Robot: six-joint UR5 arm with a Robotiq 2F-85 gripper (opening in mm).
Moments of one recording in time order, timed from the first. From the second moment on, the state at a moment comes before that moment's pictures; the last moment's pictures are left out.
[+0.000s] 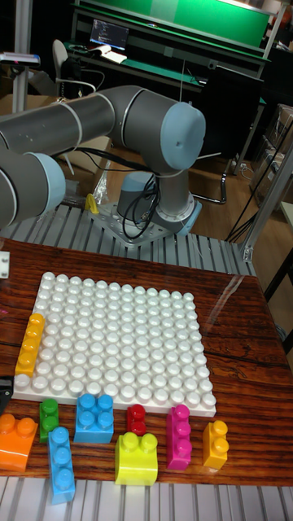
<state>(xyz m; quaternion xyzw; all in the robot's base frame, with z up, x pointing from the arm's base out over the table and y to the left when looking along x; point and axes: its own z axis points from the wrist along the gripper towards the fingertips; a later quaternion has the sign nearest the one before) 0.802 -0.225 0.066 -0.11 0.99 0.01 0.08</state>
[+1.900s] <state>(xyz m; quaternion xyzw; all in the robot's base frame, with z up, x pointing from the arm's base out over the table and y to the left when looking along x) 0.806 -0.221 0.039 -0.13 0.99 0.03 0.09</state>
